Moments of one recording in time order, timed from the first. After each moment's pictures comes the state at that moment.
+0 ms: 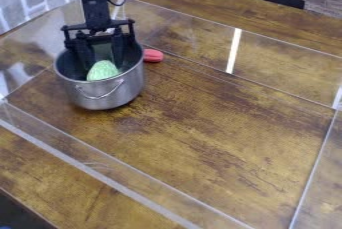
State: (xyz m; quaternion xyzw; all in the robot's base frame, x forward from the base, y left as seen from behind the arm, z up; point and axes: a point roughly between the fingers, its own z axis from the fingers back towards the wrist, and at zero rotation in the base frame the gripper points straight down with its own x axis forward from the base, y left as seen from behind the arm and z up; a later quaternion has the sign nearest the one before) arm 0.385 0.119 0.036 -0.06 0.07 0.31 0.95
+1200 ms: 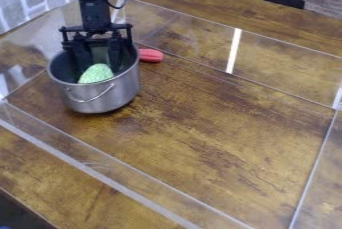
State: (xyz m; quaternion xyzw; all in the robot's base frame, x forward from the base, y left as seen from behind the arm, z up) arm 0.373 0.120 0.035 -0.06 0.09 0.25 0.96
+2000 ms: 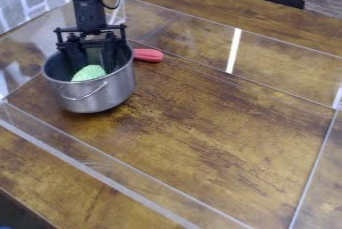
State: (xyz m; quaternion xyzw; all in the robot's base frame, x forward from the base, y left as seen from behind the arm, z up) arm 0.366 0.128 0.038 -0.06 0.10 0.23 0.97
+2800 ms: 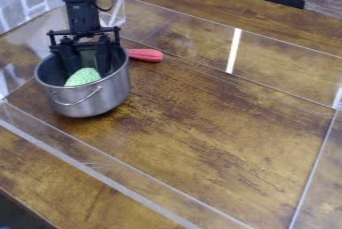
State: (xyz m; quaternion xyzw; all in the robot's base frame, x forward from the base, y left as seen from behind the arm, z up) arm 0.357 0.130 0.038 -0.06 0.09 0.24 0.96
